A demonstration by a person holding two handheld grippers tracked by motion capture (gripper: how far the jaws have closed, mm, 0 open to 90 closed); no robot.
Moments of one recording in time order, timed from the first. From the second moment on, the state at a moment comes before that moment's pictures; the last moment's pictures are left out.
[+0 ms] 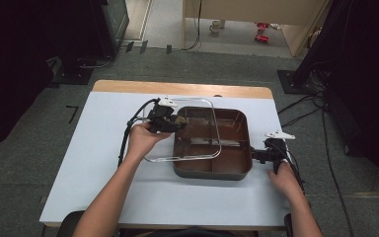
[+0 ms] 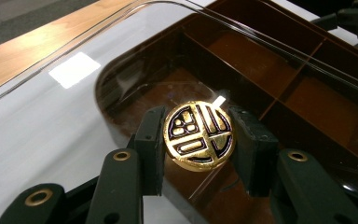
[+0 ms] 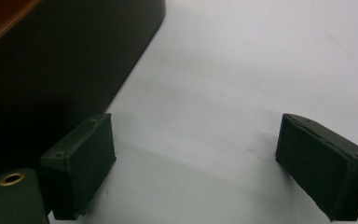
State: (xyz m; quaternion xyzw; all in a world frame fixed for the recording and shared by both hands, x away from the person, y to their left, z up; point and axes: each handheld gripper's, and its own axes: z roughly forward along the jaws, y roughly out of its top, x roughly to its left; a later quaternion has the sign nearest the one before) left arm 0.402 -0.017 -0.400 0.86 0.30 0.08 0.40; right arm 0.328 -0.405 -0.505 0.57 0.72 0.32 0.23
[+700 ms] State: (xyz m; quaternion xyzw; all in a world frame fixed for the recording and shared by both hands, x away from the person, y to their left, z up) left arm 0.388 -0.062 -0.414 0.87 0.26 0.07 0.41; right arm 0.328 -0.405 -0.505 0.57 0.72 0.32 0.23
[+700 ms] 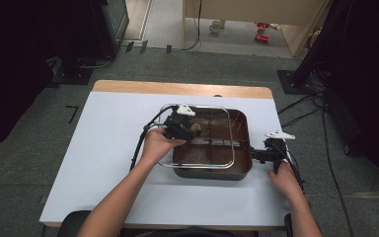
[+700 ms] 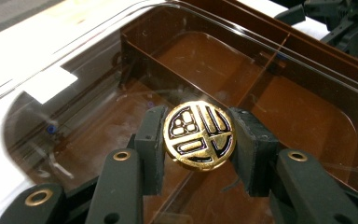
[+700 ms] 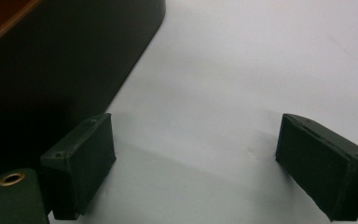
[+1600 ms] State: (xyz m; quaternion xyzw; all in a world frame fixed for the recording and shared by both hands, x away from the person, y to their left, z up) left arm 0.385 -0.118 -0.425 0.88 0.25 0.05 0.40; right arm 0.328 -0.405 -0.505 0.57 0.72 0.32 0.23
